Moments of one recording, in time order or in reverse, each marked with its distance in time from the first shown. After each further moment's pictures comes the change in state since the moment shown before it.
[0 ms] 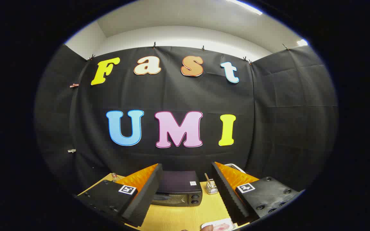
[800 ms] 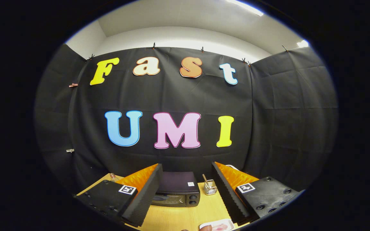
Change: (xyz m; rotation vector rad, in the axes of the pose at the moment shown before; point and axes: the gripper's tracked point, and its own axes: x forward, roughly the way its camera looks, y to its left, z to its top) arm -0.004 -0.005 0.006 -0.023 -0.013 -0.018
